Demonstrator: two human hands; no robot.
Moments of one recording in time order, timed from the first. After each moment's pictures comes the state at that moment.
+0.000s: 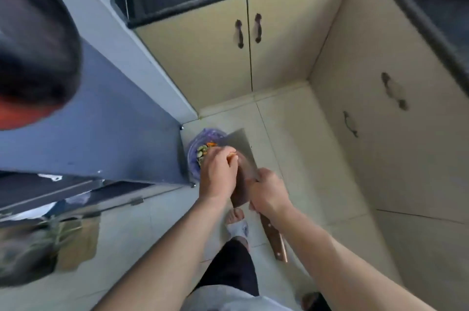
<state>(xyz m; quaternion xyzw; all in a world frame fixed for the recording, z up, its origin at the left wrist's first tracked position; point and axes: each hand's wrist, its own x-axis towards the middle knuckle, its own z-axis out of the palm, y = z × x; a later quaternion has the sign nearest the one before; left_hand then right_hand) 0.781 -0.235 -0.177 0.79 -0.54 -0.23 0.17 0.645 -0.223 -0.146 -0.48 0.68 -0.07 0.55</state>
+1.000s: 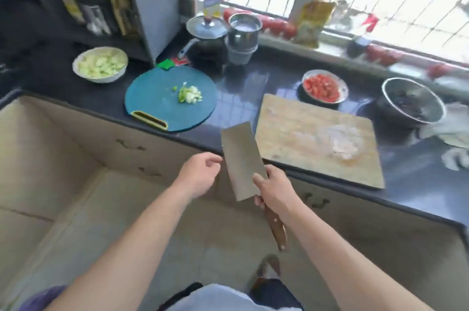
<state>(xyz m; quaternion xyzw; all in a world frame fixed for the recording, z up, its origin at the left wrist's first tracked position) 0.363 -0.180 0.027 0.39 -0.78 -0.50 -0.03 0.256 -0.010 0.029 -0.14 0.84 -0.38 0.35</state>
